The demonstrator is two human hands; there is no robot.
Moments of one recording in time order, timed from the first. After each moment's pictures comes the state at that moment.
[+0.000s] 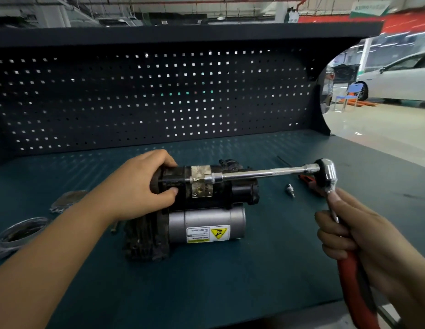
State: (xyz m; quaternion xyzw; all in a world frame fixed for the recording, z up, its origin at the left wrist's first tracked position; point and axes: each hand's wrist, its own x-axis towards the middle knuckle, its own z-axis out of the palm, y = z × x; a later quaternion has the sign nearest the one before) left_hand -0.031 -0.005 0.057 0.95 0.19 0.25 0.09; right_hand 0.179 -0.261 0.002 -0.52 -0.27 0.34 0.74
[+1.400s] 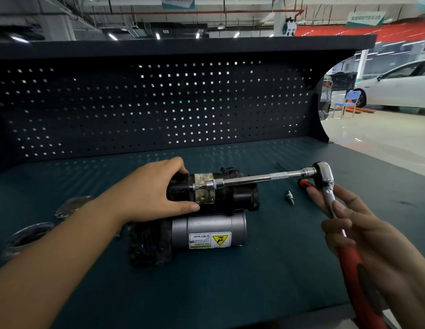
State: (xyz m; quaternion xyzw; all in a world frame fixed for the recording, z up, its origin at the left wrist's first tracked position) left_hand -0.020 -0.009 0.067 0.96 0.17 0.20 0.05; right_hand 0.194 -0.263 0.000 -0.35 -0.21 0.38 0.83
